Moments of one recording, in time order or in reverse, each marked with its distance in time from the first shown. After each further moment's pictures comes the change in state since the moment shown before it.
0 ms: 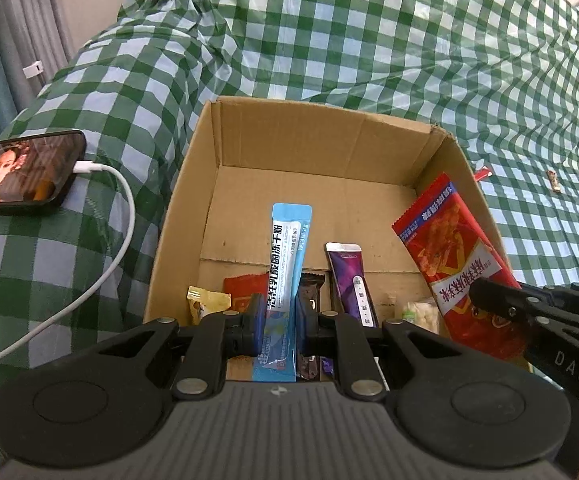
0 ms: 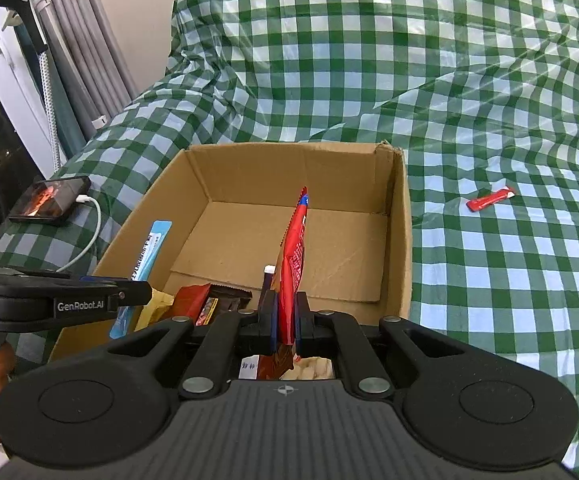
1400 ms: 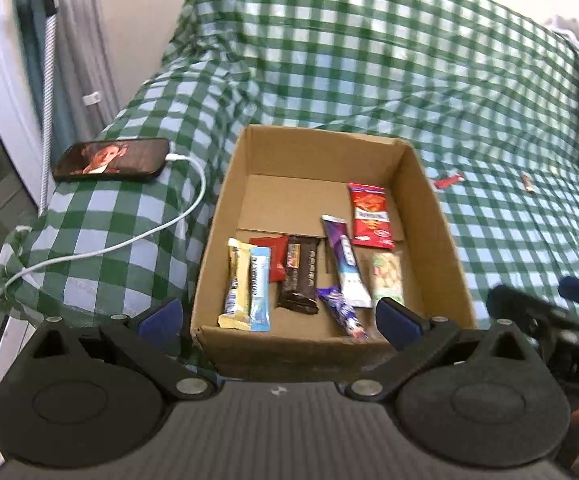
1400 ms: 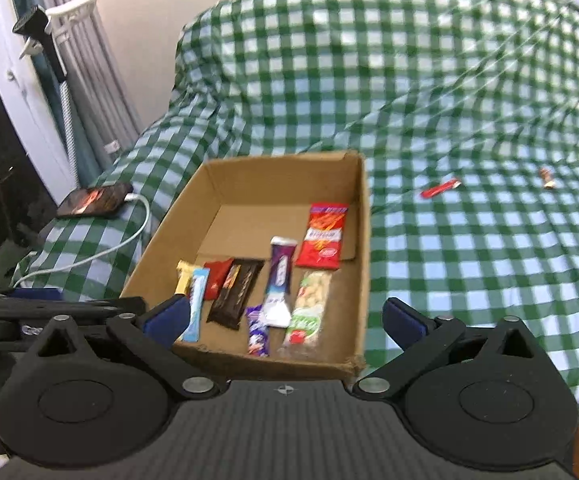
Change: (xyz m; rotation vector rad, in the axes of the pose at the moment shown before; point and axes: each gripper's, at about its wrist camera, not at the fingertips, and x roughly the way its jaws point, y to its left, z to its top) left arm -0.154 -0.015 -0.093 0.011 -0.135 0.062; right arm -0.140 0.025 -0.065 0.056 -0.118 -0.065
